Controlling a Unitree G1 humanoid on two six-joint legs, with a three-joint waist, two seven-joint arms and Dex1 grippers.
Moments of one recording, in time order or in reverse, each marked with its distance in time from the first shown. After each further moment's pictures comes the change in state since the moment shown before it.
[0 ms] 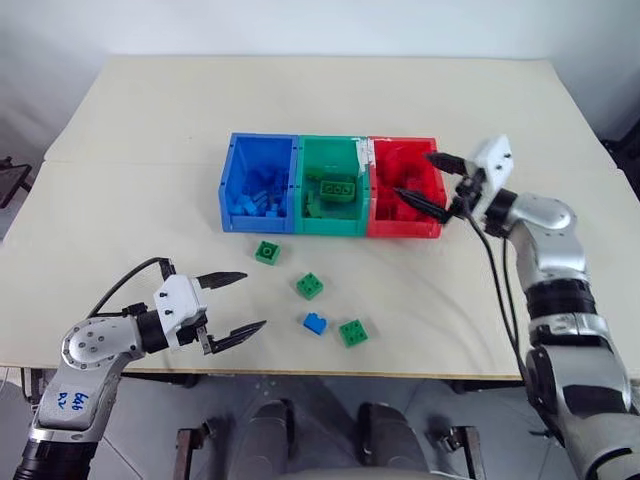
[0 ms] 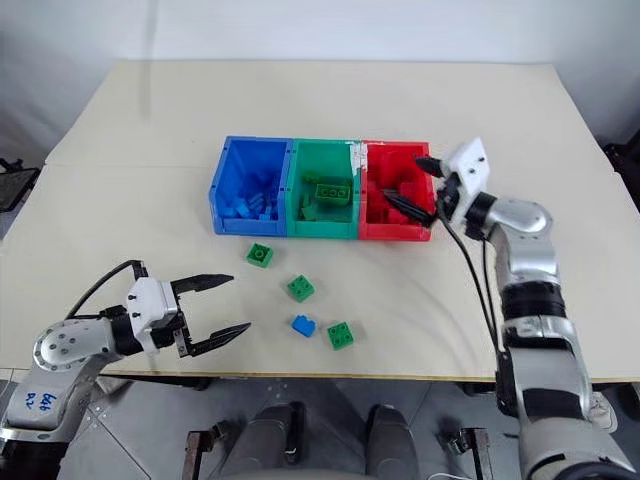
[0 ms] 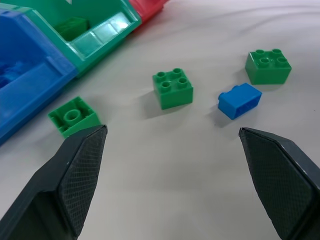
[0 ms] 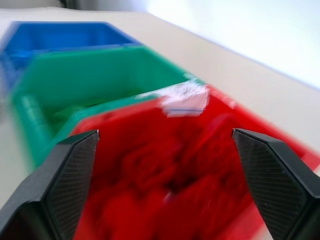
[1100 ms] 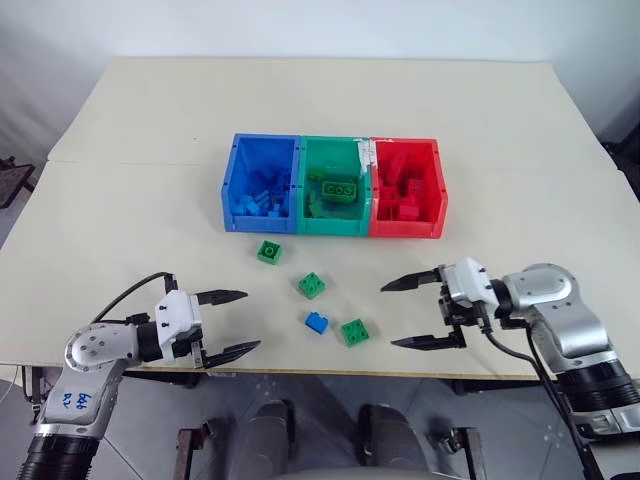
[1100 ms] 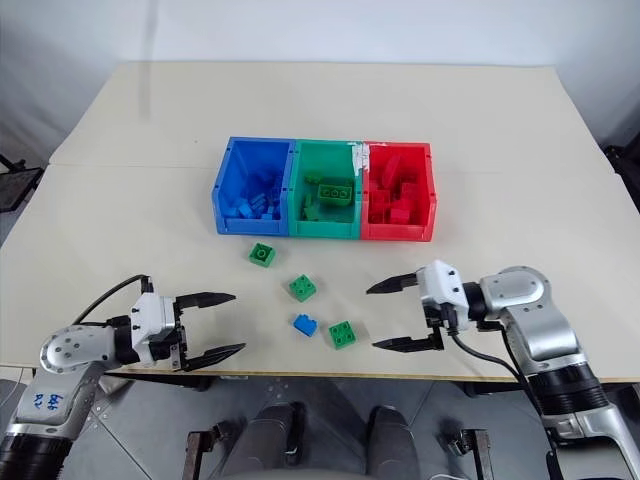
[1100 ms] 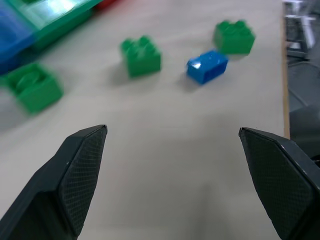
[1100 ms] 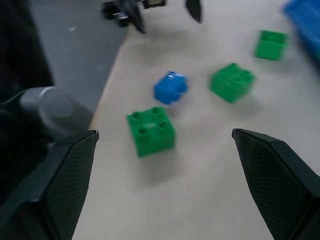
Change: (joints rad) left arm 0.076 0.023 0.004 0.141 0.005 -0.120 -0.139; right arm 0.289 -0.089 0.328 -0.494 0.026 0.081 0.387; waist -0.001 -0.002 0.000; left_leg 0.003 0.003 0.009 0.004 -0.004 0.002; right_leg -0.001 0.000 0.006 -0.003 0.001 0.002
